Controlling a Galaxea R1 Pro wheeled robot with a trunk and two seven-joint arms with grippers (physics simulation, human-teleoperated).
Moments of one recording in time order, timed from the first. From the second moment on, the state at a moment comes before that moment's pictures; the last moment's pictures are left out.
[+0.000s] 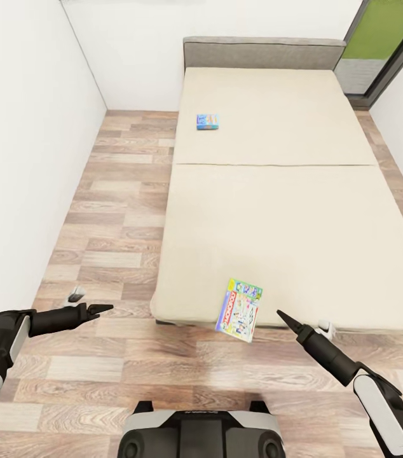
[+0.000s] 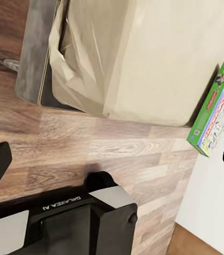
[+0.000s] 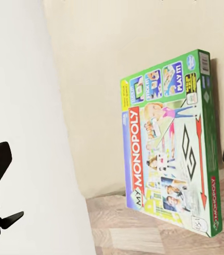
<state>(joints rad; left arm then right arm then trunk) -0.75 0.35 0.31 -0.74 -0.01 0.83 -1.09 -0.27 -0.22 -0.11 -1.25 -0.92 0.45 0.57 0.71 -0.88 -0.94</state>
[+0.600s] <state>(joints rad) -0.75 0.34 0.30 -0.74 -0.01 0.83 -1.09 -0.27 -0.22 -0.11 -1.25 -0.92 0.44 0.56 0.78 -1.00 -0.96</state>
